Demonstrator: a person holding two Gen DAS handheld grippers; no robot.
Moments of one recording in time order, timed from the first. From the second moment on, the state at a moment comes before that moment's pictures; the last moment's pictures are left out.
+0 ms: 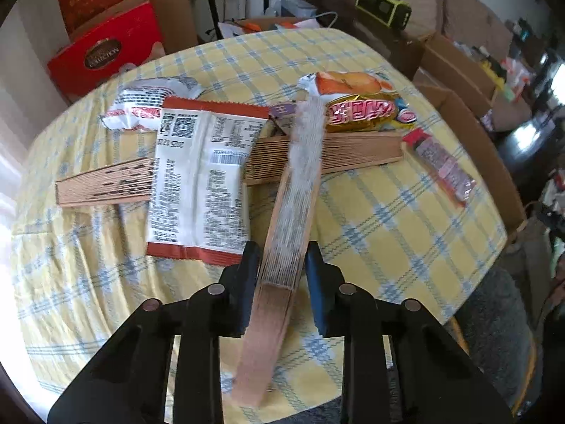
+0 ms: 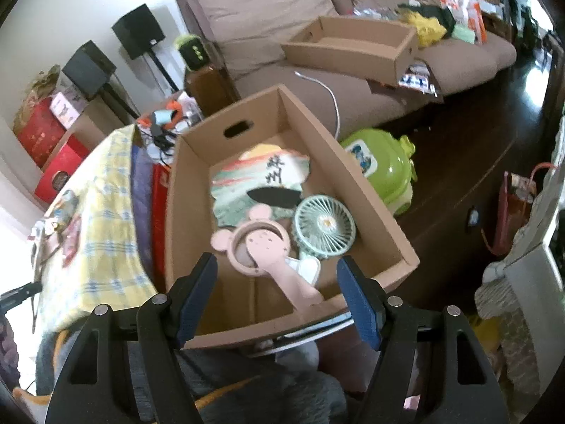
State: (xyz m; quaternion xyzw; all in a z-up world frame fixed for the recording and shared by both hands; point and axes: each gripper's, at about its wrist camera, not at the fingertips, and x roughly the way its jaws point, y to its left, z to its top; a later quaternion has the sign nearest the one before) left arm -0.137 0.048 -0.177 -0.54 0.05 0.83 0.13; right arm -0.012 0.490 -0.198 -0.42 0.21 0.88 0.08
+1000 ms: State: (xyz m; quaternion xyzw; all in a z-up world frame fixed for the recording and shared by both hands) left arm -0.140 0.009 -0.130 -0.49 -0.04 0.86 0.14; right arm -0.047 0.380 -0.135 -0.42 0.11 0.90 0.00
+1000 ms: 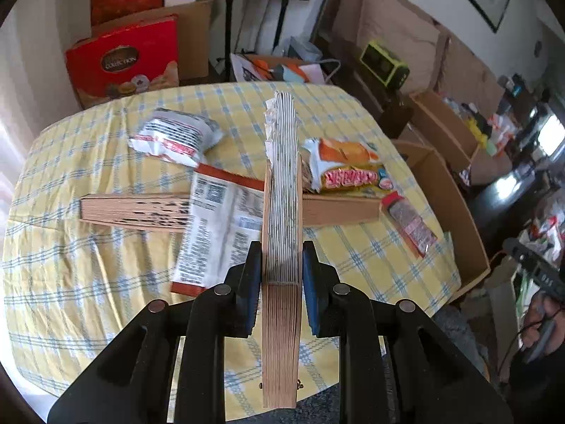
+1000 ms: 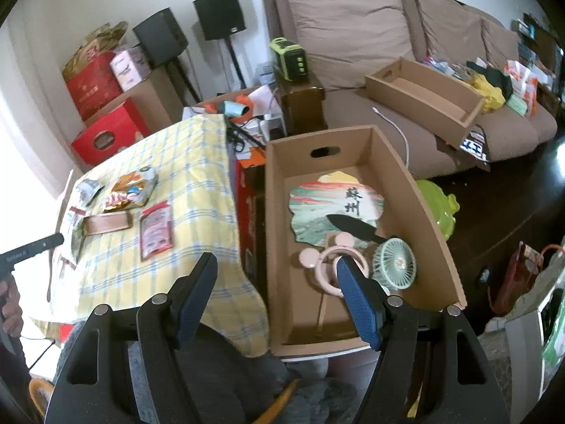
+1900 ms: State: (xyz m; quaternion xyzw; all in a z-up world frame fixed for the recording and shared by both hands) left arm -0.134 -0.102 -0.101 -0.41 -0.13 0.91 0.02; right arm -0.110 0.241 -0.148 -0.45 -0.09 0.88 -0.07
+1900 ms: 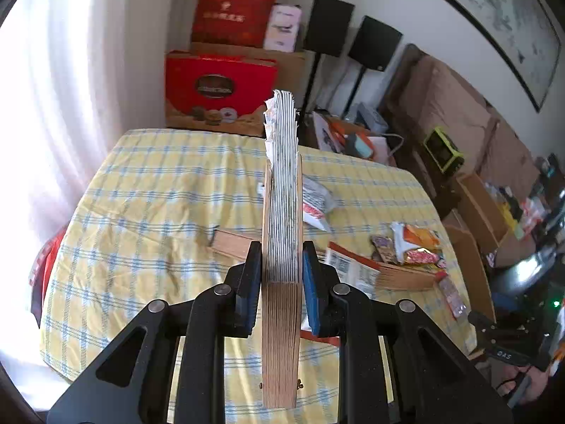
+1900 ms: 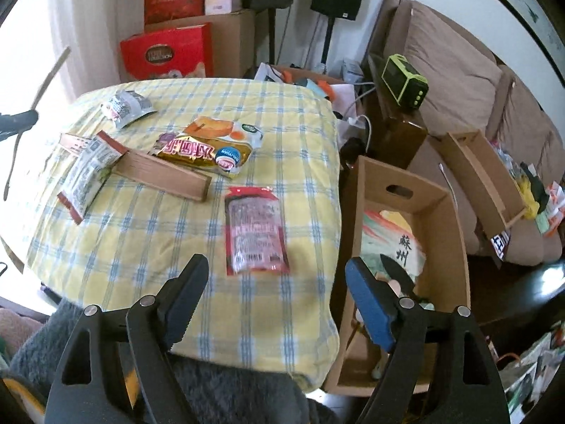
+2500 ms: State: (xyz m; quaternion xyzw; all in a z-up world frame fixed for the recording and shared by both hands) left arm -0.128 -0.122 -0.096 -0.39 -0.12 0.91 -0.02; right arm -0.148 0.234 -0.184 -0.48 -0.07 0.87 -0.11
